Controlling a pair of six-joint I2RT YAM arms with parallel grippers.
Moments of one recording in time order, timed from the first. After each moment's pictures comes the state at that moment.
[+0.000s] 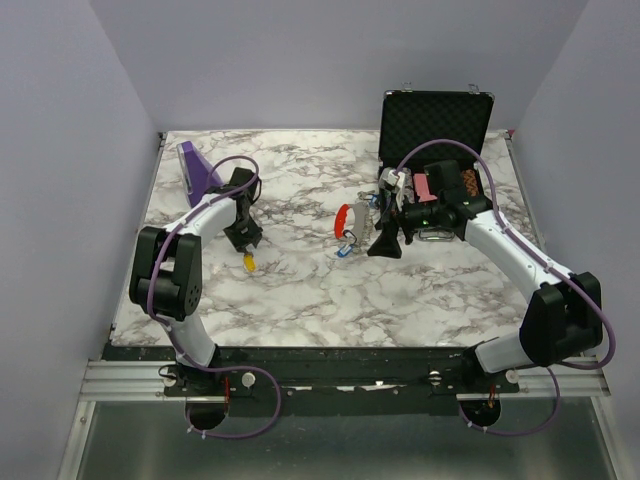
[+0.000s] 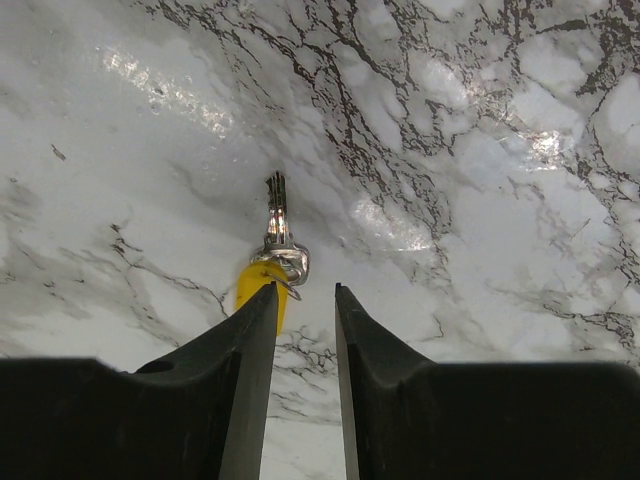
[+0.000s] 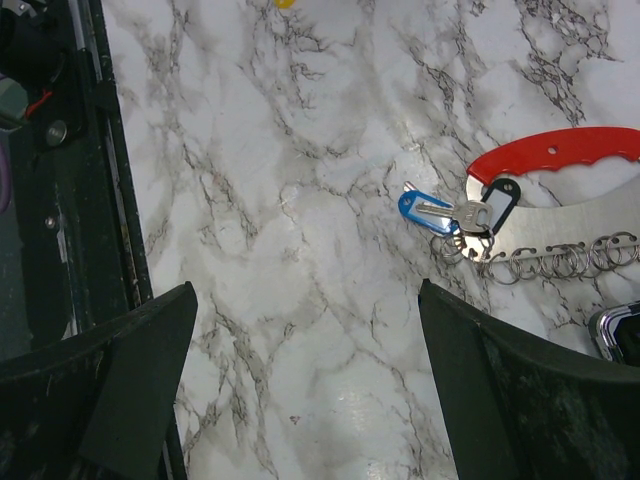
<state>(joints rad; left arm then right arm) -0.22 1.75 1.19 -0.75 -0.17 -0.85 0.33 1.45 1.11 -0.52 -0.90 -0.44</state>
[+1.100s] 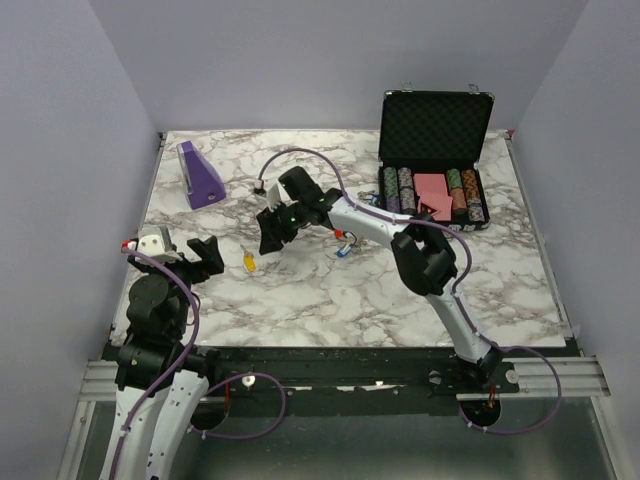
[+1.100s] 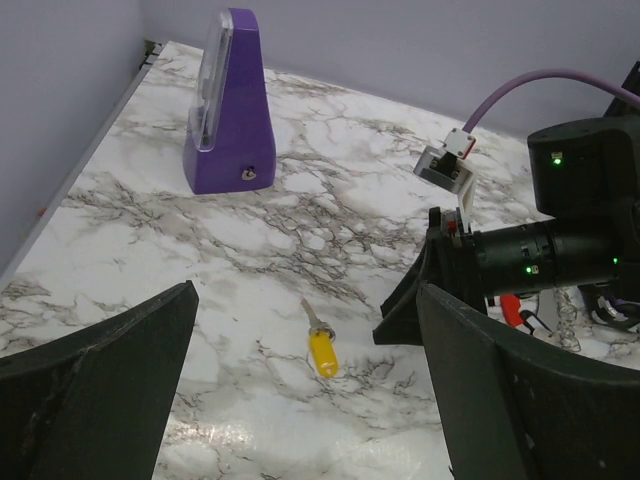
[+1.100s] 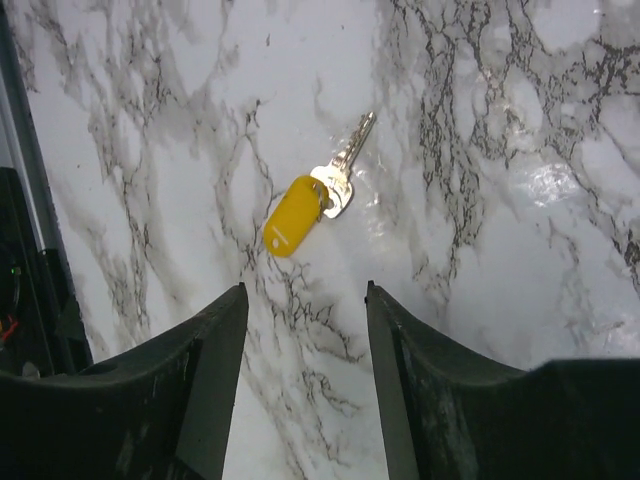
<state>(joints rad) -0.22 0.26 0.64 -0.44 -0.27 -0.27 0.83 2.36 1.94 -0.36 -0.61 0.07</state>
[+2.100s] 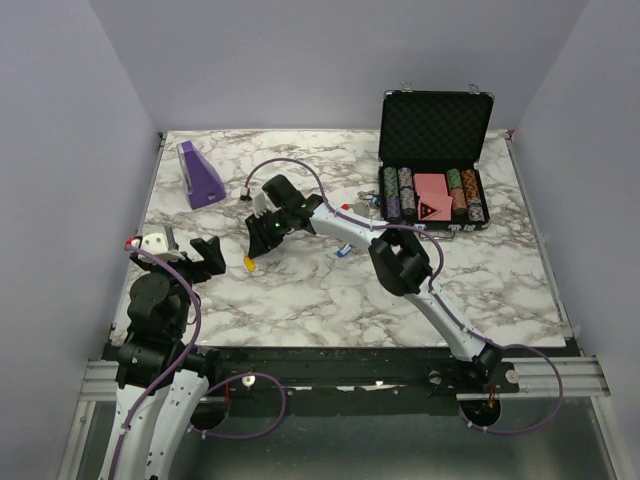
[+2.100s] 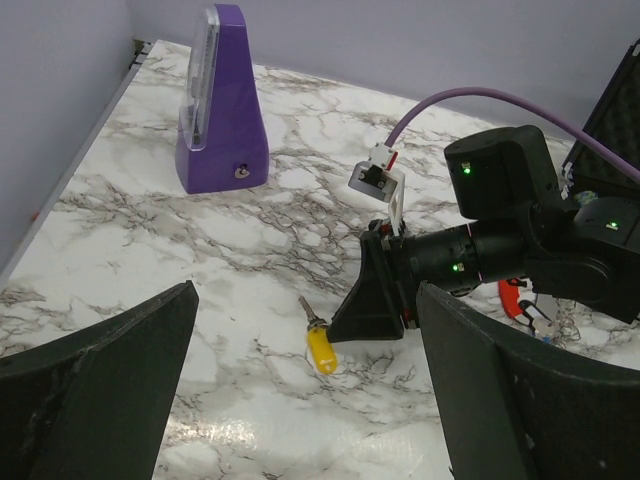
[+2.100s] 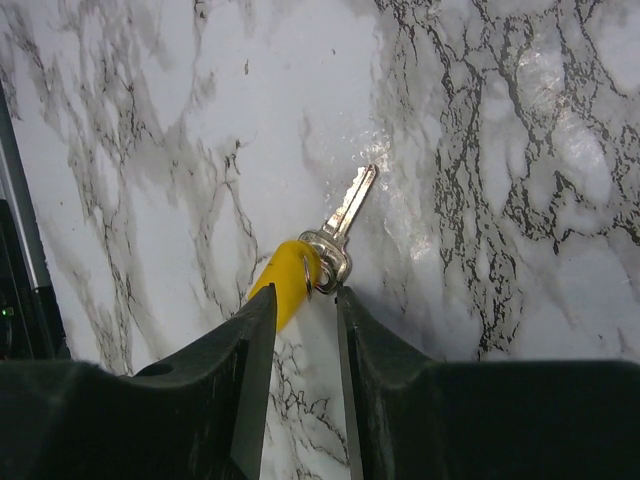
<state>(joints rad) -0.22 0.27 0.64 -0.44 -0.25 -0.25 0.86 2.59 2.21 -0.42 -0.62 0.16</state>
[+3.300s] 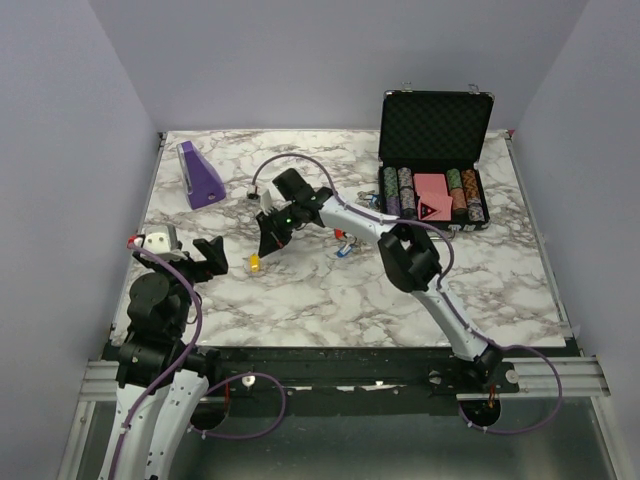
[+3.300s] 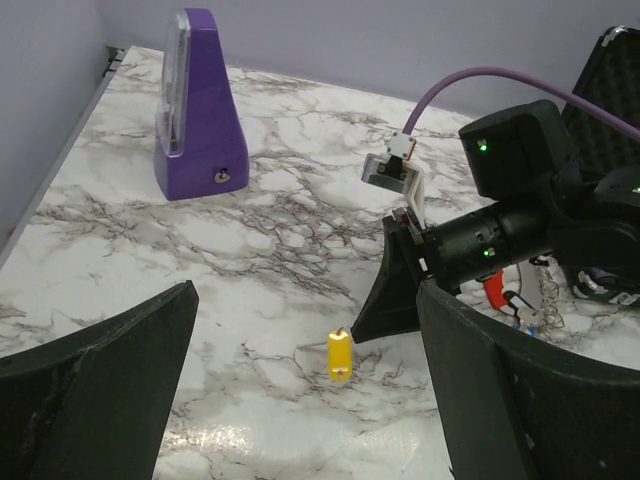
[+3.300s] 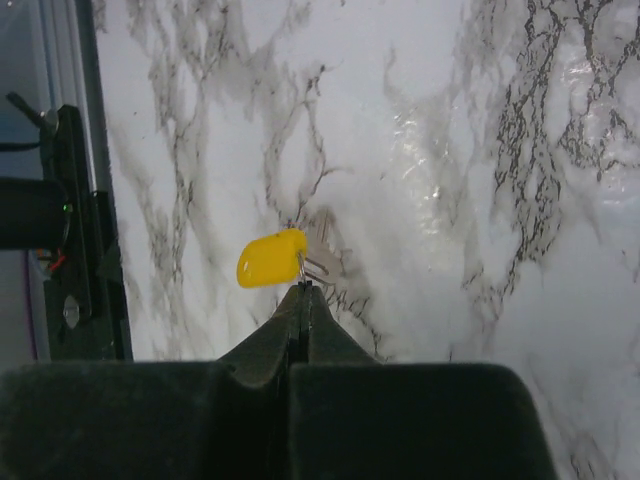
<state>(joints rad) -0.22 0.27 0.64 -0.42 -0.19 -0.24 0.81 2.49 2.11 -0.48 -0.80 0.01</state>
